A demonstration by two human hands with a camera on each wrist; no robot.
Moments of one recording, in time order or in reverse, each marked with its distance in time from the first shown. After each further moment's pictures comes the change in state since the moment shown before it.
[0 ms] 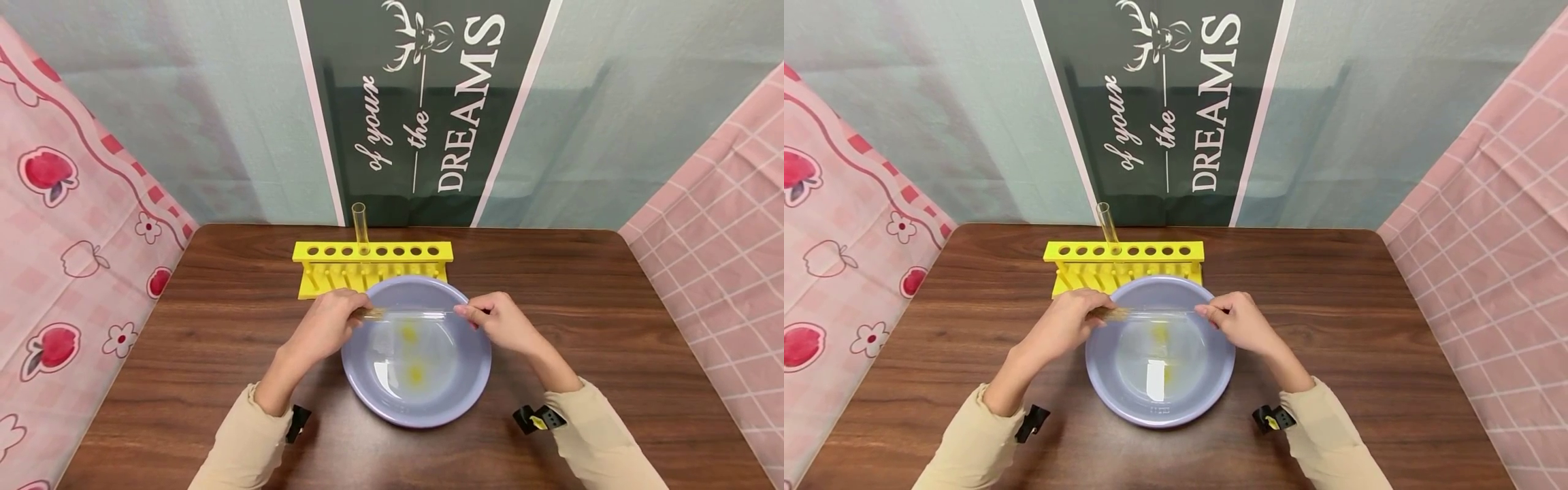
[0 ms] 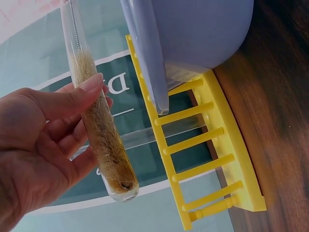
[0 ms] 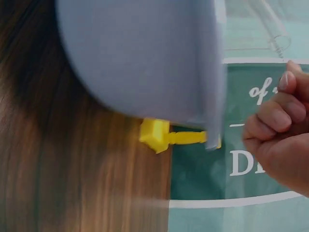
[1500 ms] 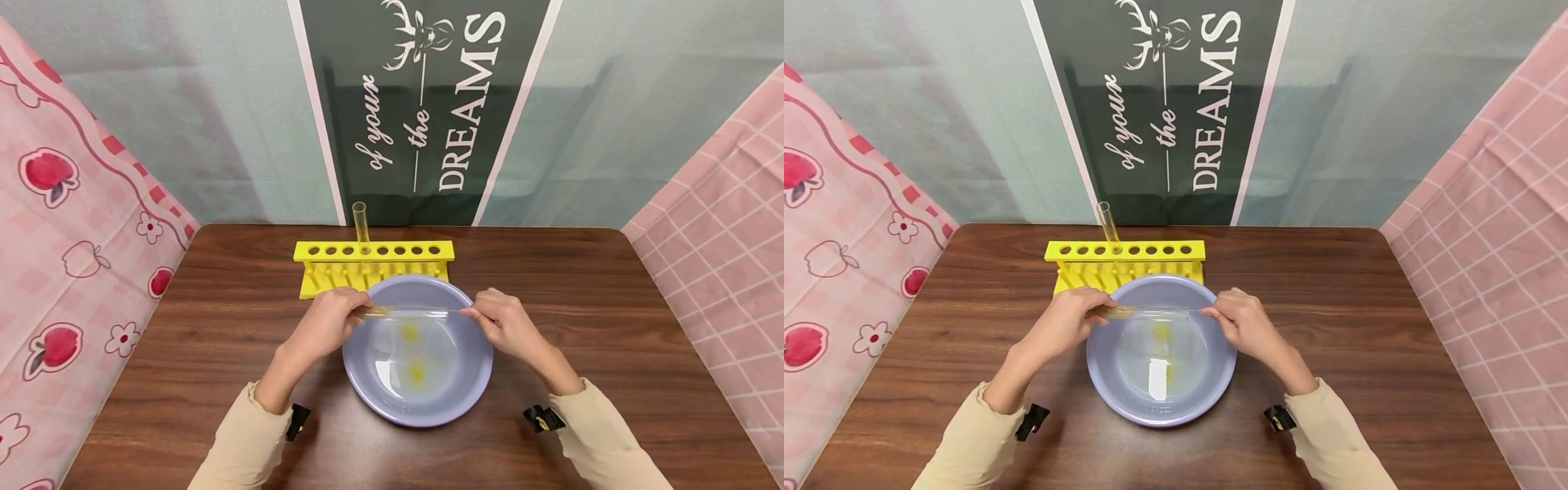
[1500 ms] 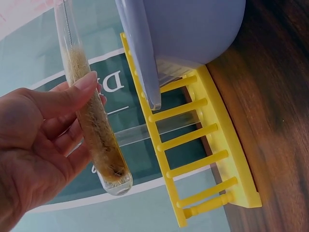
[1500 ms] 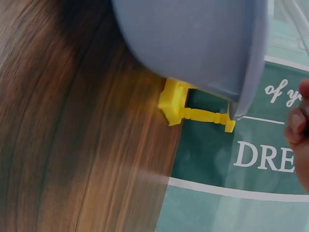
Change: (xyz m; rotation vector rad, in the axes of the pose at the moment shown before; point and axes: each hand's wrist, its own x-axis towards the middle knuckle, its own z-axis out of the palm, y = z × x) left_hand 0.000 -0.003 0.001 -0.025 0.027 0.035; right_hand 0.002 0.023 0.004 -0.305 0.284 -0.672
